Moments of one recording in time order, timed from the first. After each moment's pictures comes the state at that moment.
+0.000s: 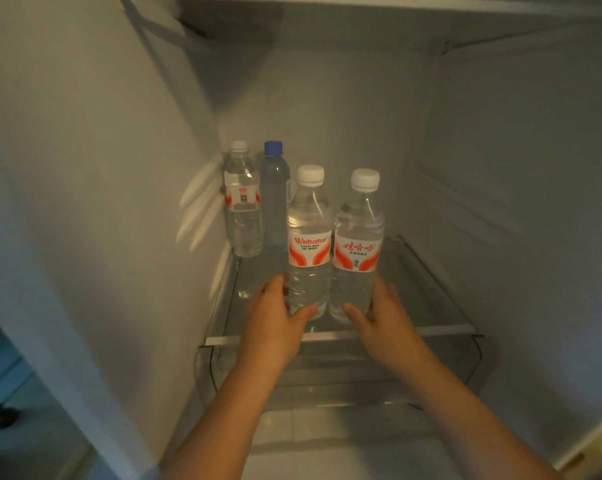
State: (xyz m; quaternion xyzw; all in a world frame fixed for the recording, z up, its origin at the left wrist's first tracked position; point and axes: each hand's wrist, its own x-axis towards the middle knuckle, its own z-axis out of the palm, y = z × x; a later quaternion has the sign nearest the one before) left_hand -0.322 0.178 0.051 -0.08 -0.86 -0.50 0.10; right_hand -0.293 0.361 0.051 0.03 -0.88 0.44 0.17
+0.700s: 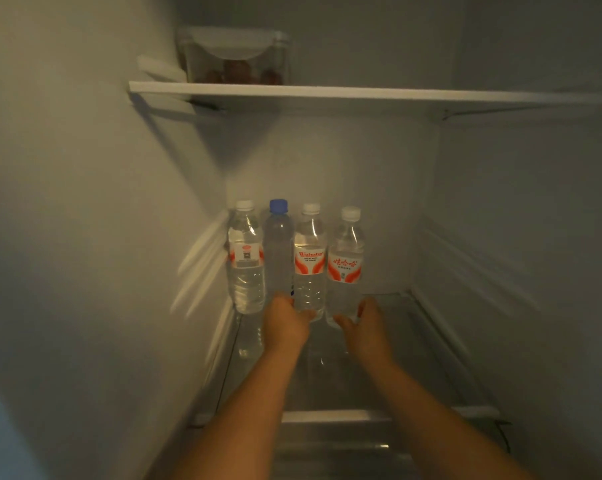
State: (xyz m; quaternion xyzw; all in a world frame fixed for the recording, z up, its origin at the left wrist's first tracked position) left_hand -0.435 0.222 0.075 0.05 -0.83 -0.54 0.11; right_hand -0.410 0.354 0.062 -0.13 -0.84 0.48 0.19
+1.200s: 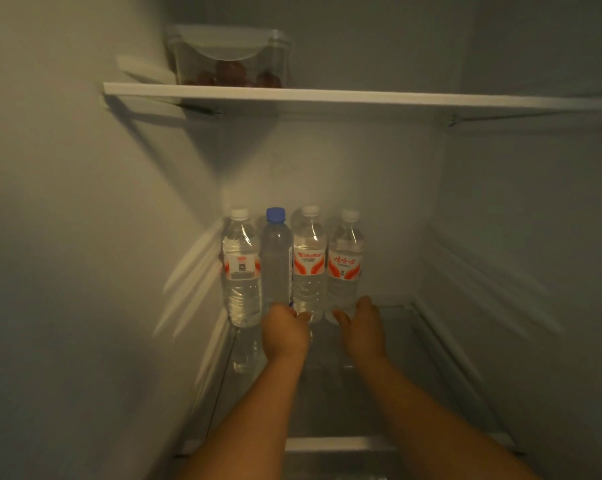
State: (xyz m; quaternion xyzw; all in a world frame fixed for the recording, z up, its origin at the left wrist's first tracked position) left_hand -0.469 0.234 0.066 0.12 -0.84 -0.52 0.14; right_hand -0.454 0.354 0.064 -0.16 -0.87 0.43 0.19
